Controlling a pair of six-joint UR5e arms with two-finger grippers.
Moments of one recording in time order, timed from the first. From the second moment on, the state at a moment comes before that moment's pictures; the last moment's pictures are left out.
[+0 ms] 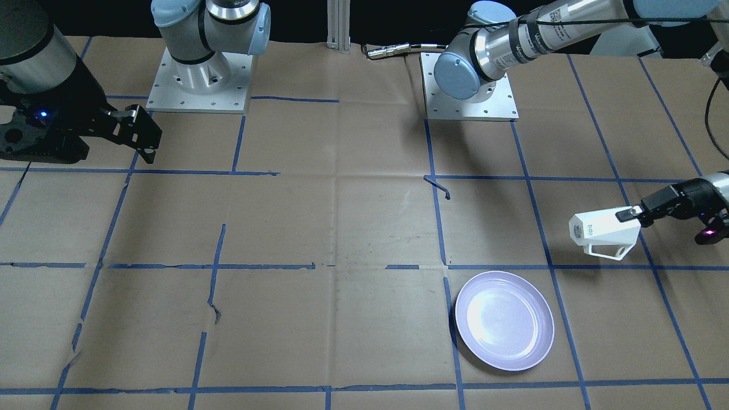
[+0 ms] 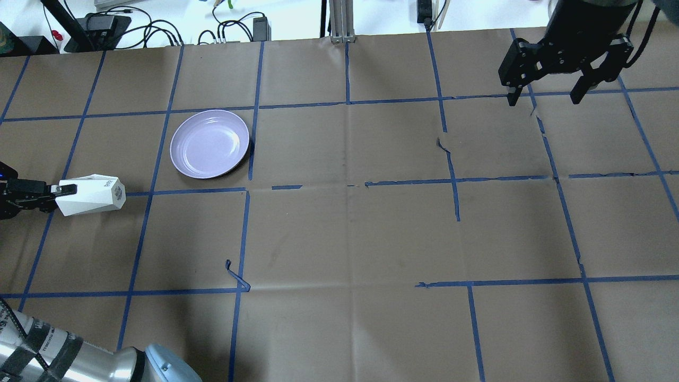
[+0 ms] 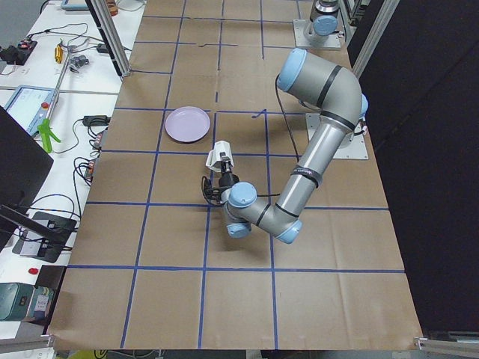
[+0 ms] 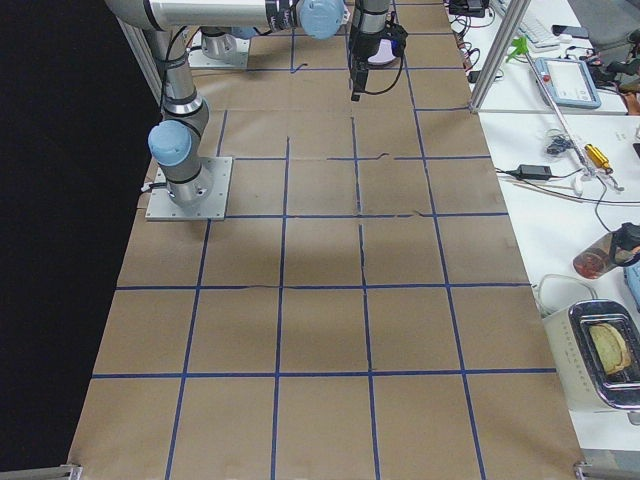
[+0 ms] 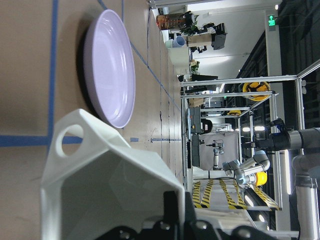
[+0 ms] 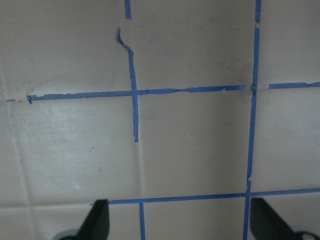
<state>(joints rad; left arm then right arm) -0.56 -2.21 -1.44 -2.37 0.80 1.43 1.47 -1.48 1.43 -1.44 -1.60 -0.06</state>
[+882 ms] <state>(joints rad) -0.77 -1.78 -1.44 -2.09 0.86 0.66 1.47 -1.48 1.43 -1.44 -1.60 -0.06</state>
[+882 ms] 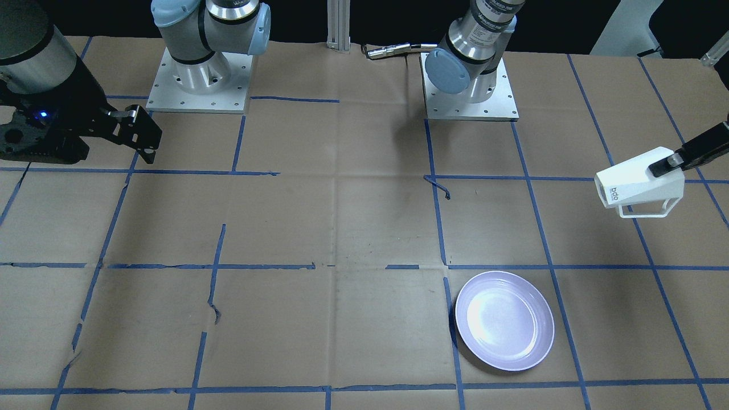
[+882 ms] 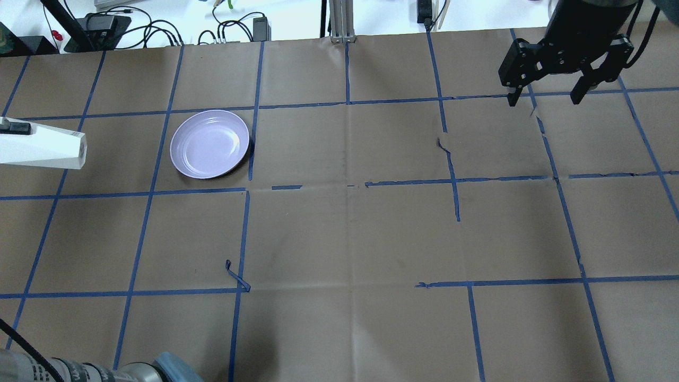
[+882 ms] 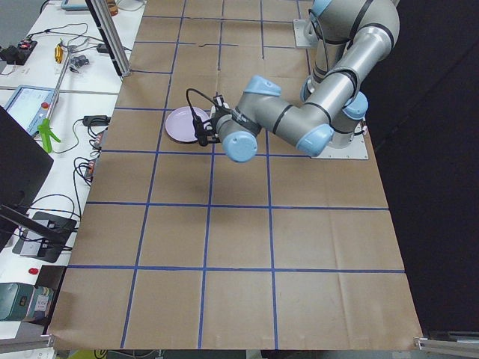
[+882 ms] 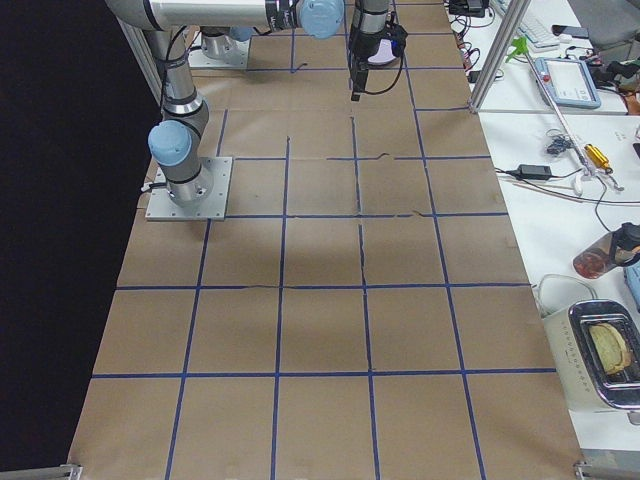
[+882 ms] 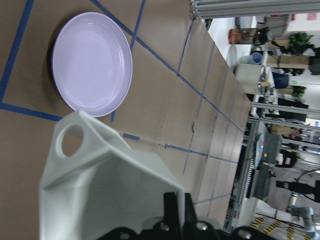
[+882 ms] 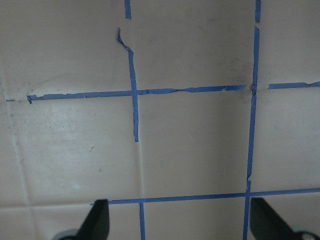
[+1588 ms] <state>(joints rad) -1.30 -1.76 -1.44 -1.46 1.33 0.03 1.47 -1.48 1.43 -1.44 -1.60 -0.06</state>
